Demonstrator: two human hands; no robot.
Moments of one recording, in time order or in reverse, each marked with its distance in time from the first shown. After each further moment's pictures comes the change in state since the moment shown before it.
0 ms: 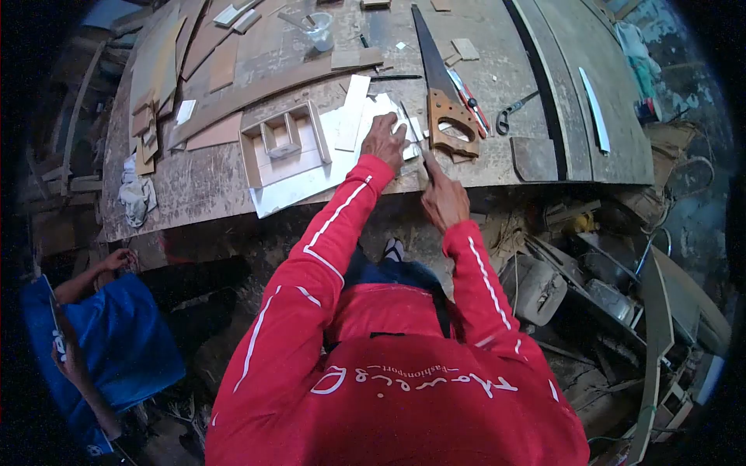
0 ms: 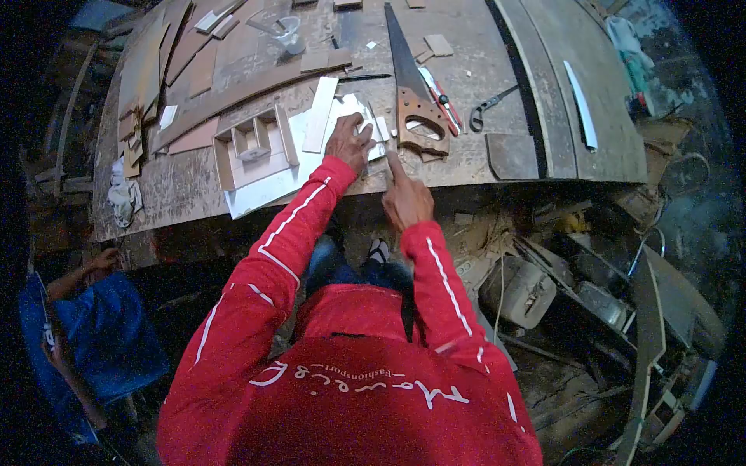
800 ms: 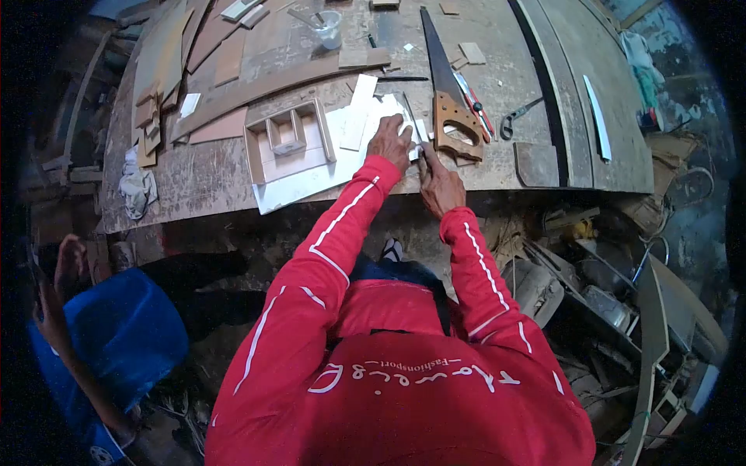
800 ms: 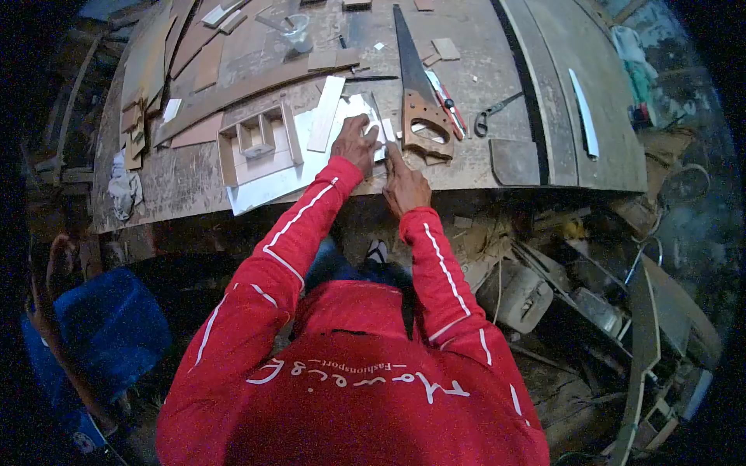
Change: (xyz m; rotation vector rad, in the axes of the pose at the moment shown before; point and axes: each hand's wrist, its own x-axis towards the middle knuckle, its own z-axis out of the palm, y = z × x) left_hand -0.001 0.002 0.003 0.050 -0.036 -0.047; right_hand 0.035 0.030 0.041 -0.068 0.136 -0.177
